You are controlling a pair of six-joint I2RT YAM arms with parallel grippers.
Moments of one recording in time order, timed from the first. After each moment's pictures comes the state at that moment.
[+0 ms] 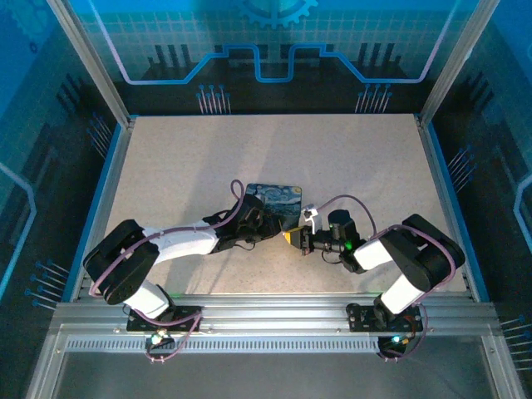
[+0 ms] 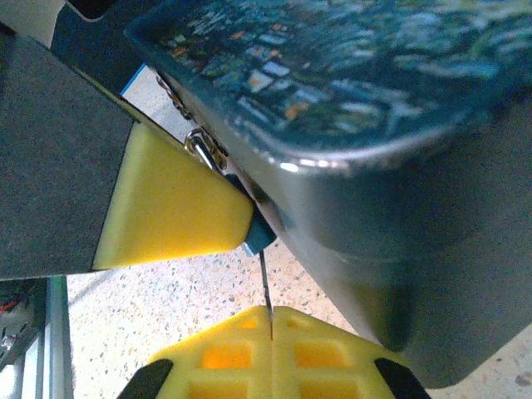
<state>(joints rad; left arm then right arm) -0.76 1.54 0.73 0.06 0.14 -1.03 0.55 1.61 0.29 0.87 -0.55 0.43</state>
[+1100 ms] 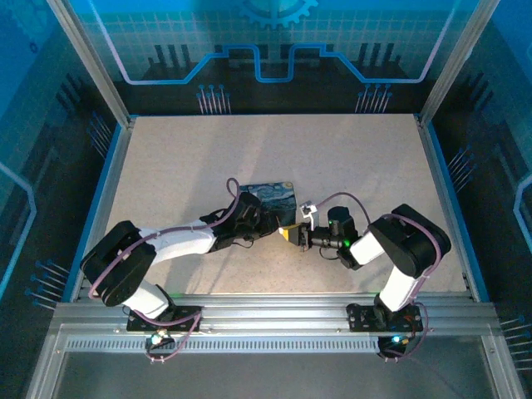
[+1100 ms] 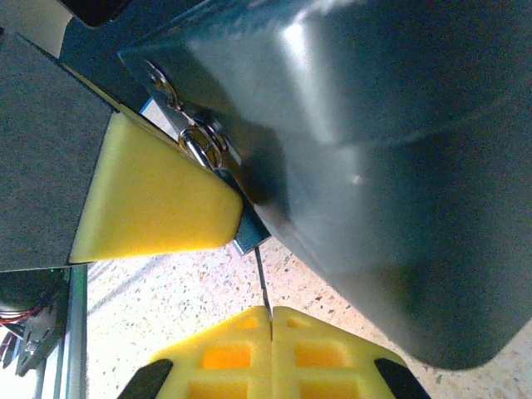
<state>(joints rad) -0.74 1.52 0.72 0.06 0.14 -1.06 0.52 1.73 0.33 1.00 -0.65 0.46</state>
